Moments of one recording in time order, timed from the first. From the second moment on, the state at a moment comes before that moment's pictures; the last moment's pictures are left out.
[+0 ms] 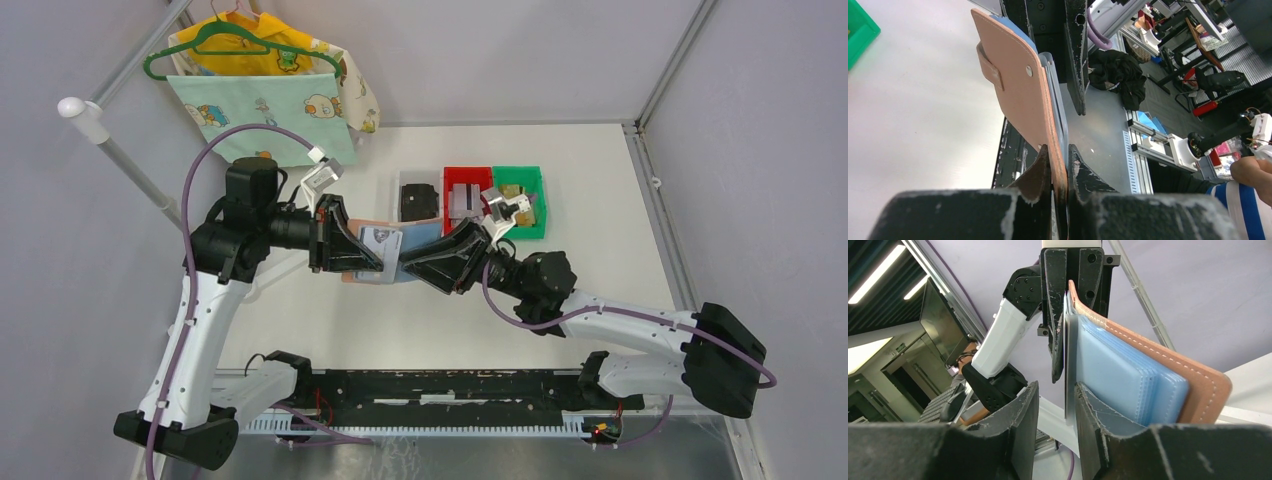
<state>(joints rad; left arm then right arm) -0.26 1.01 1.33 -0.89 1.35 -0.03 1.02 1.20 0.65 1.12 -0.31 0.87</state>
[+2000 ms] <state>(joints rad) -0.26 1.00 1.37 -0.89 1.31 -0.03 1.01 1.29 0.67 1.27 -0.34 0.92</state>
